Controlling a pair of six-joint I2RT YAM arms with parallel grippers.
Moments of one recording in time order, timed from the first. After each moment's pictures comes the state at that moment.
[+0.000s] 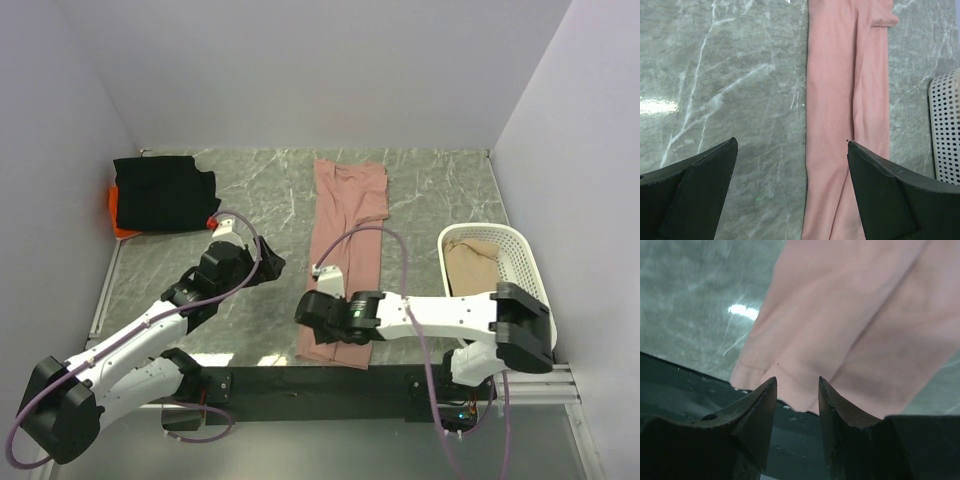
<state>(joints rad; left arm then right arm) -0.60 0.94 0.52 -0.07 -0.14 -0.72 1.29 1.44 0.96 -0.66 0.40 0.95</state>
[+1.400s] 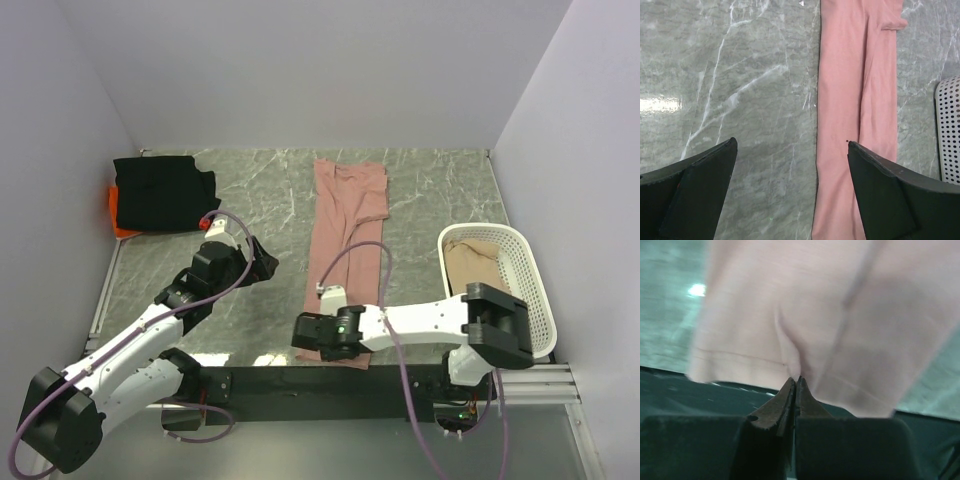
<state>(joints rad) -0.53 0.89 0.49 -0.10 -0.09 -0.69 1.39 1.59 0.97 -0.76 0.38 1.18</state>
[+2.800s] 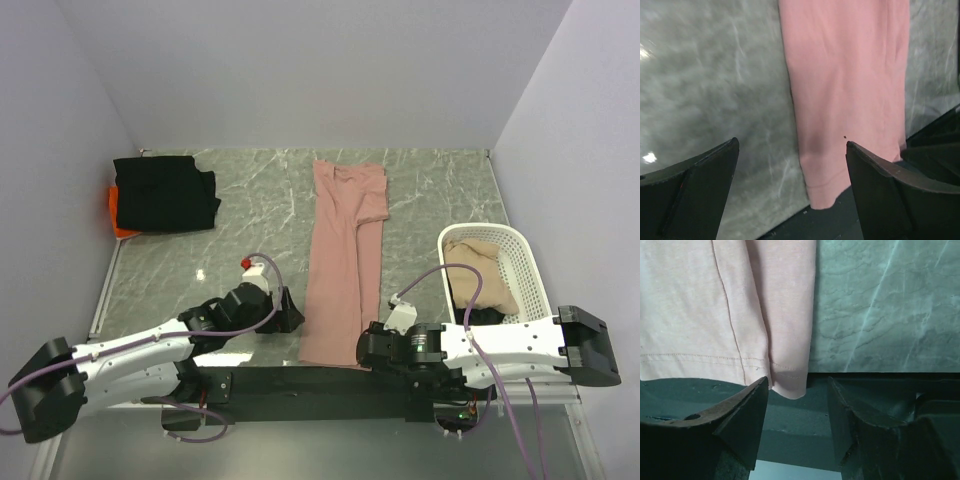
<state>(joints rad) -0.92 0.91 0.33 -0.08 -0.11 -0.85 1.44 1.01 0.50 -0.80 0.39 1.61</state>
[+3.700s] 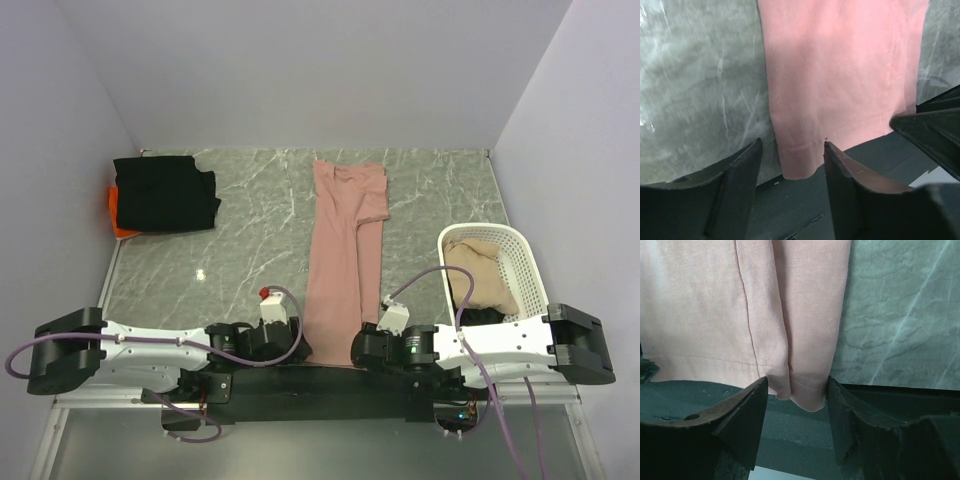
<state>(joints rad) -1.33 1.09 0.35 -0.09 -0.33 -1.19 1.44 1.07 0.47 -0.66 0.39 1.59</state>
